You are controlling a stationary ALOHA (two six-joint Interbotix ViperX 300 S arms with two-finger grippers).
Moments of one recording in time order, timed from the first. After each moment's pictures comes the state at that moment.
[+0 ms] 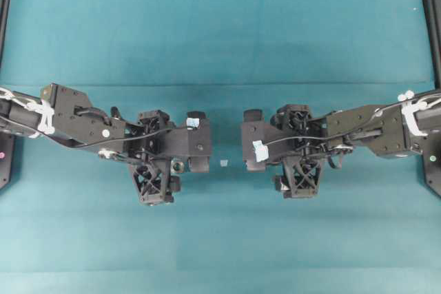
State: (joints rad) left arm -0.03 0.16 0.61 0.02 0.37 -0.12; right arm 0.00 0.11 0.69 0.01 0.39 -0.04
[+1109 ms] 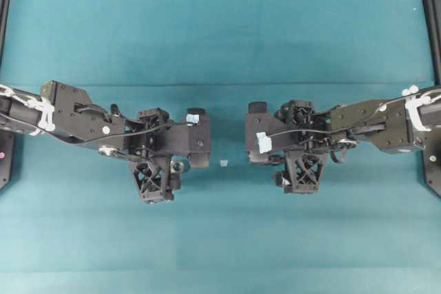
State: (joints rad) left arm -0.02 0.16 0.60 0.02 0.37 -0.11; right arm -0.03 0.10 0.72 0.02 0.39 -0.04
